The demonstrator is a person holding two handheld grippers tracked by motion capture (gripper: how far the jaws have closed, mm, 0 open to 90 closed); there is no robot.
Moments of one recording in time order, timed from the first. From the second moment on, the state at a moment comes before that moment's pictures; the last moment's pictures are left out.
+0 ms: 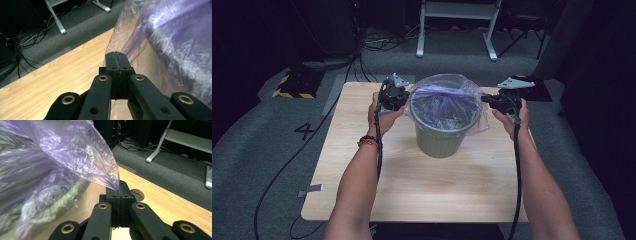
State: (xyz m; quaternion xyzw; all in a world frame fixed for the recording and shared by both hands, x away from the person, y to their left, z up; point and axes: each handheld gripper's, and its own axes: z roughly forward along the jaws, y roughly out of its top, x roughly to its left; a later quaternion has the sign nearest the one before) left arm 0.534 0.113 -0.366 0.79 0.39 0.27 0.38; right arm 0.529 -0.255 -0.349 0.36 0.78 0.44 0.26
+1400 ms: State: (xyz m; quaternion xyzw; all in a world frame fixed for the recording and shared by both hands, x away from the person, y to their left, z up) left arm 0.546 0.129 -0.391 0.78 0.40 0.16 0.45; right arm 0.569 -0.231 -0.429 0.44 0.78 0.42 0.12
